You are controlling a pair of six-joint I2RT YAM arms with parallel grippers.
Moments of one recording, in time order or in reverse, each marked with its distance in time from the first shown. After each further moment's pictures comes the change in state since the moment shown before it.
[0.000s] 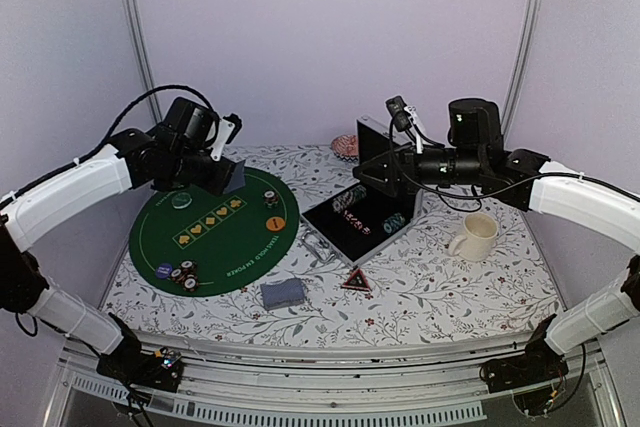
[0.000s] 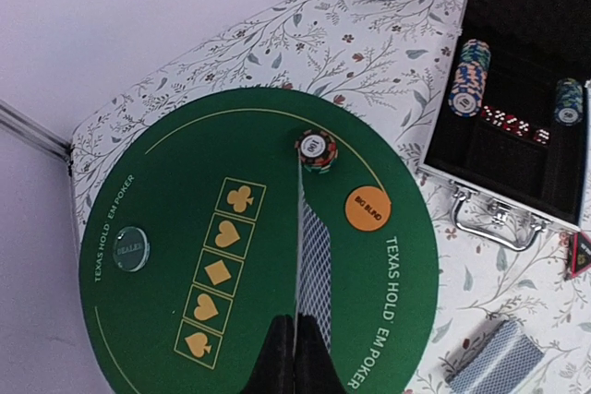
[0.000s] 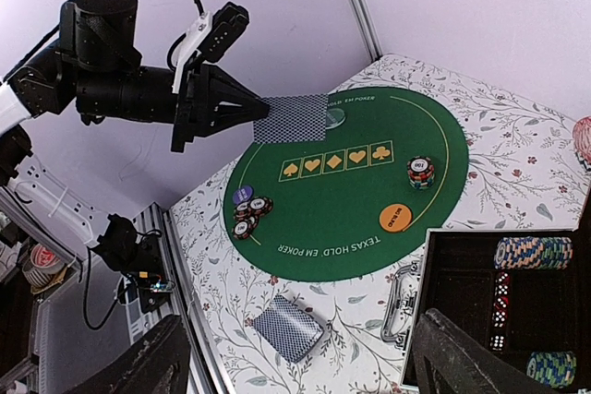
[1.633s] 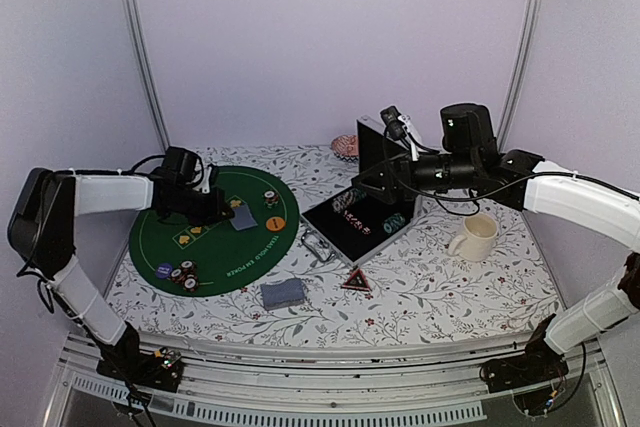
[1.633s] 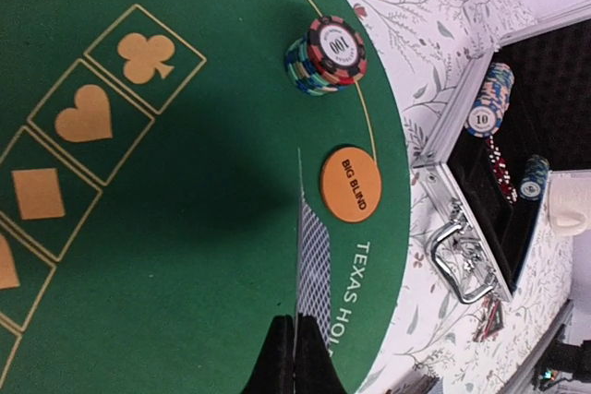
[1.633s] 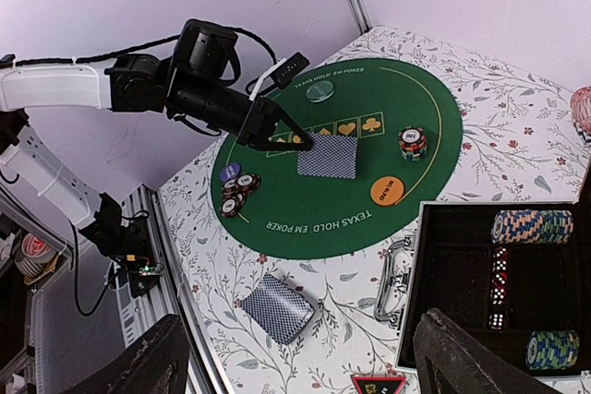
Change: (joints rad) left arm 0.358 0.218 -0.332 0.423 0.608 -0.410; right arm 0.000 0.028 0.002 -0.053 0.009 -0.018
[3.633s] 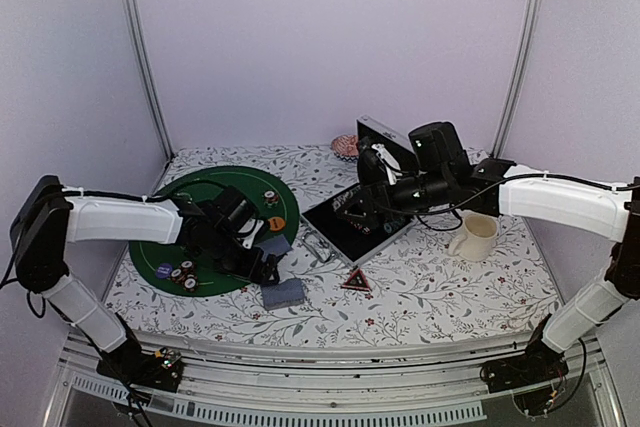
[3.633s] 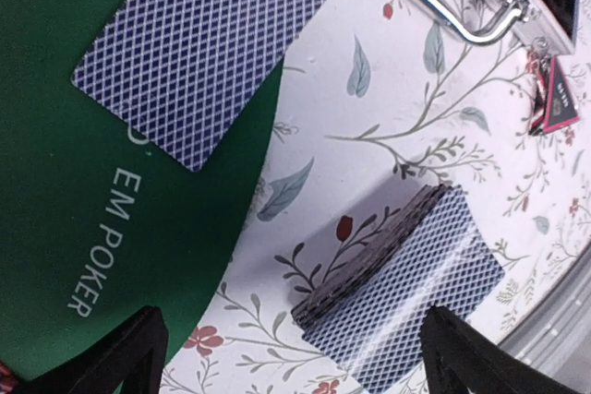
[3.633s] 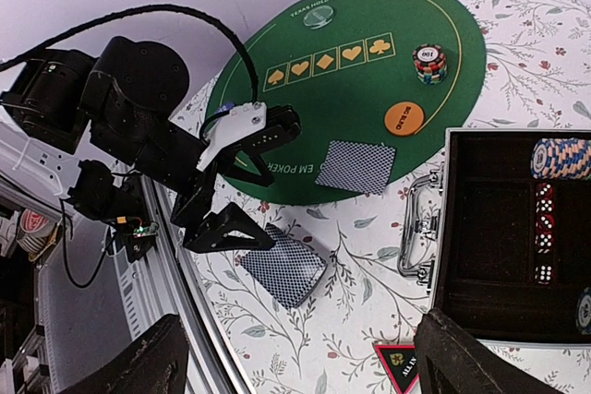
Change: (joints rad) left arm -0.467 -0.050 -0.061 -0.263 -0.185 0.004; right arm 0.061 0.113 0.006 -0.059 0.007 0.028
